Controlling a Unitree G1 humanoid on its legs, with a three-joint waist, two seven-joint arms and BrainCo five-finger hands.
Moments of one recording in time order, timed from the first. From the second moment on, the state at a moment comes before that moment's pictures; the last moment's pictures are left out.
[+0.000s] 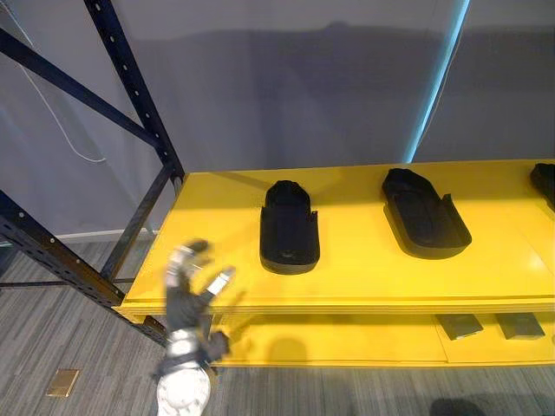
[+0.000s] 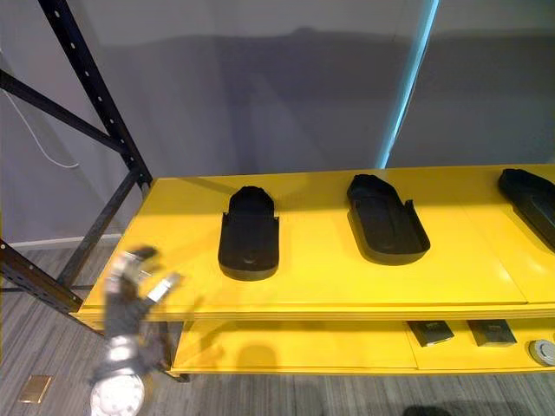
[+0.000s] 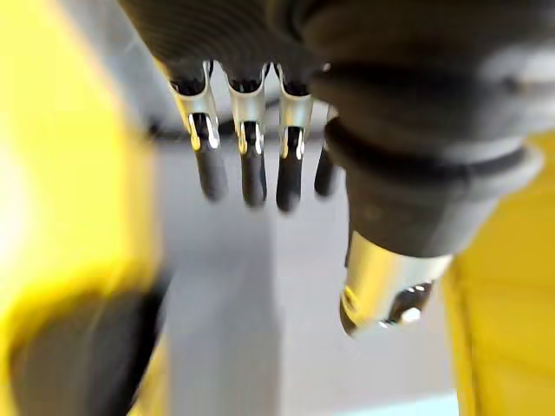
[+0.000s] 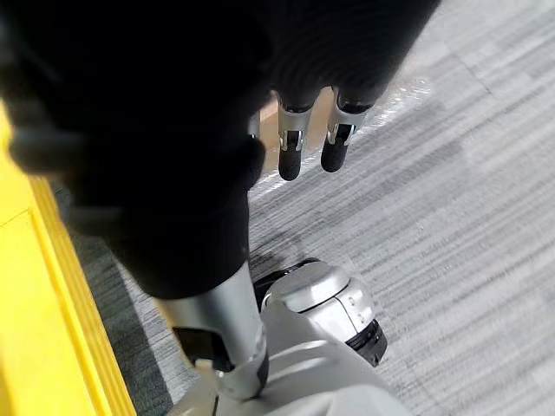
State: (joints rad) left arm 0.26 0.05 -0.27 -0.44 0.00 -0.19 0.30; right arm 0.19 -0.08 -0.45 1.10 0.07 -0.01 -0.04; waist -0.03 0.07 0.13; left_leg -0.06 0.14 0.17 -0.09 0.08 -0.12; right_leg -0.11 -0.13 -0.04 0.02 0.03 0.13
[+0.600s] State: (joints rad) left arm -0.11 0.02 -0.26 -0.11 -0.08 -0.20 0.27; right arm 0.17 -0.07 -0.35 1.07 0.09 -0.02 -0.07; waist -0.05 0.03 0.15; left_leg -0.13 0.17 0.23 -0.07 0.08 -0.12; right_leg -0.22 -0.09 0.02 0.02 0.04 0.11
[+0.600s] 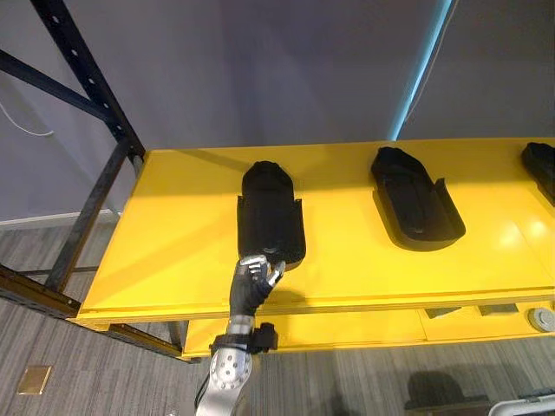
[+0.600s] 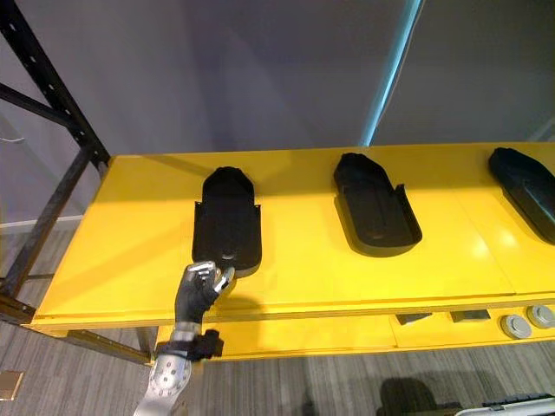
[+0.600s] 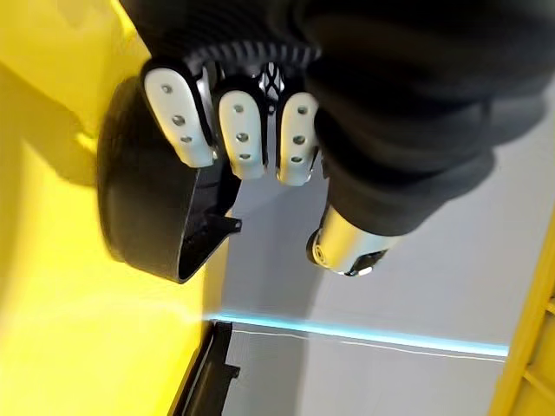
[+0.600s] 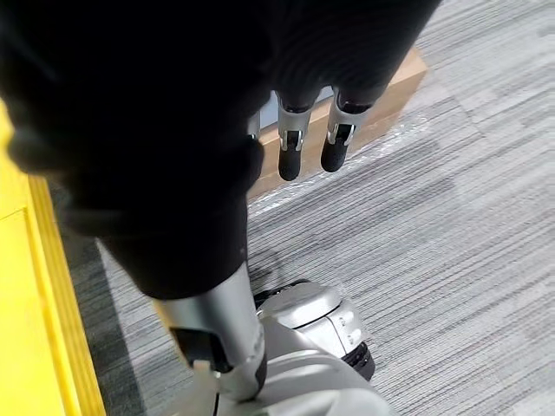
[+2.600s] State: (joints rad) left arm -0.03 -0.04 0.00 0.51 -0.06 -0.14 0.23; right arm 0.15 0.00 -0.45 1.05 0.13 -0.02 -0.07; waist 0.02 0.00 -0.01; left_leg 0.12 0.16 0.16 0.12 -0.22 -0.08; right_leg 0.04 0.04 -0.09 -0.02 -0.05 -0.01
